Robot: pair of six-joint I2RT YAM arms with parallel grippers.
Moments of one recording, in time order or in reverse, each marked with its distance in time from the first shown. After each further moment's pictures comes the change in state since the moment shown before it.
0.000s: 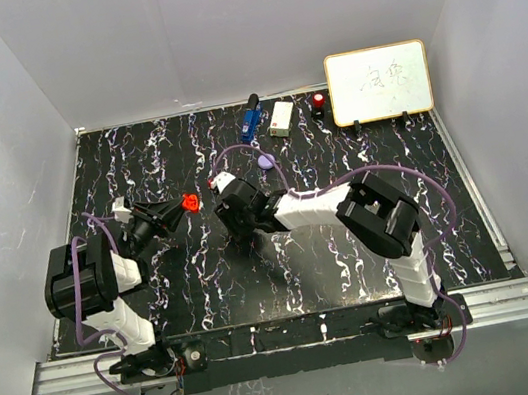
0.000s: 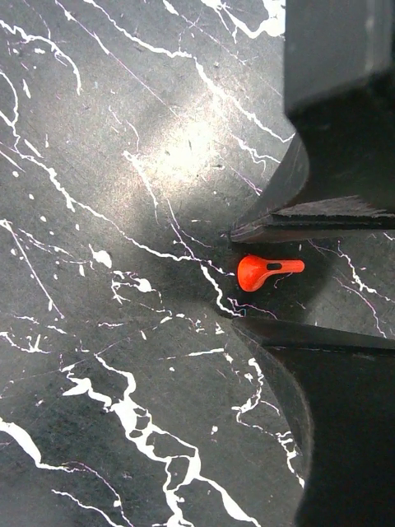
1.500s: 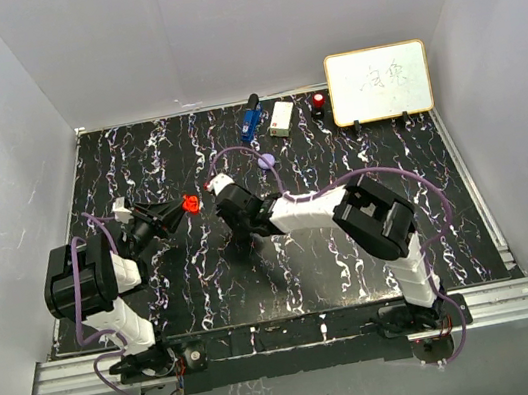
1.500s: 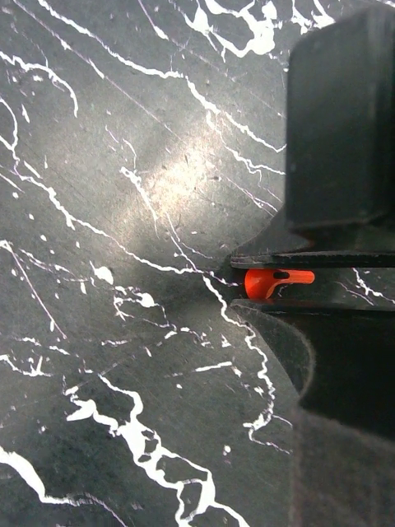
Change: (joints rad) left arm 0.008 0.000 -0.003 -0.001 0.018 0.010; right arm 0.041 0.027 0.050 -0.058 0.151 -0.006
